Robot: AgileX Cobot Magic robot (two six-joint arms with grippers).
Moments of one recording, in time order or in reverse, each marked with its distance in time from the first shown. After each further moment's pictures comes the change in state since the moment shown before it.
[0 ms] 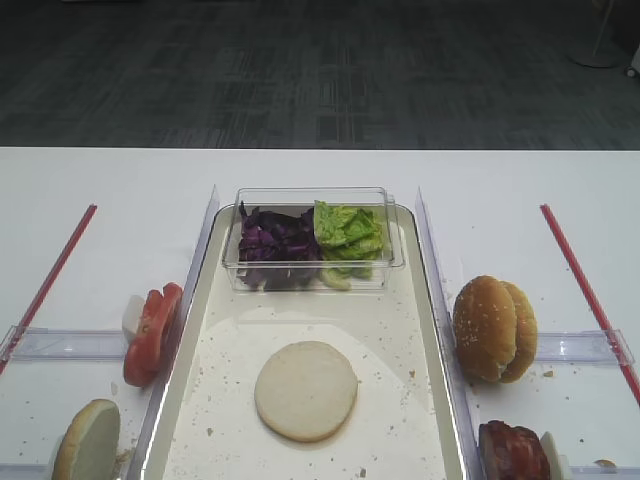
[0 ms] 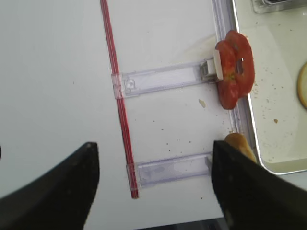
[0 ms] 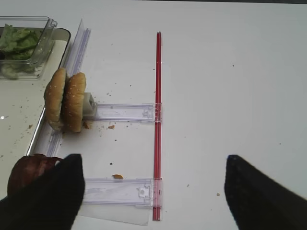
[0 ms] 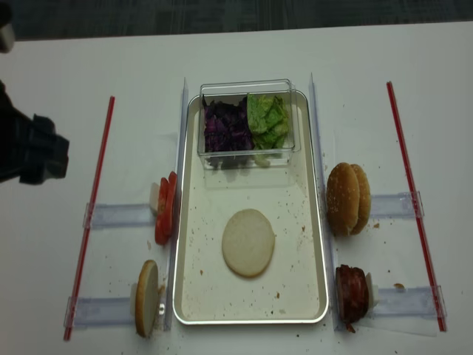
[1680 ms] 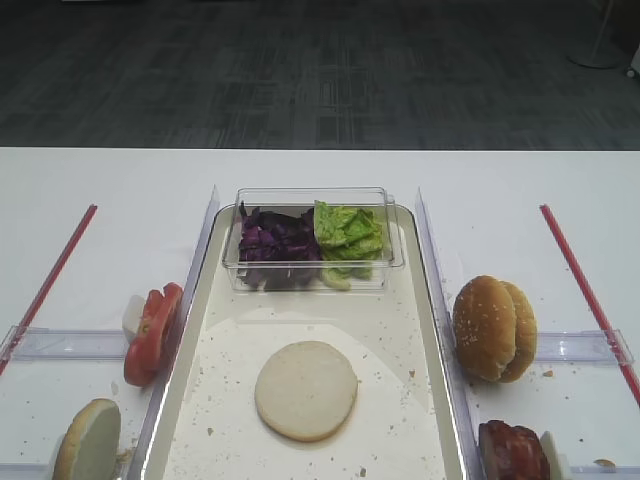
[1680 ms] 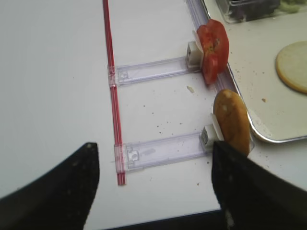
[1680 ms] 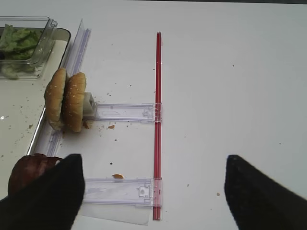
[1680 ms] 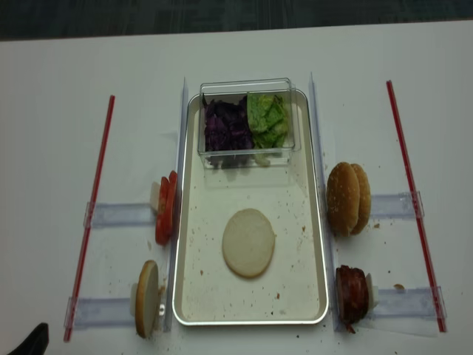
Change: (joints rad) left arm 0.002 -1.048 0.582 -0.032 -0.036 -0.009; right arm 0.000 0.000 0.000 0.000 0.000 0.002
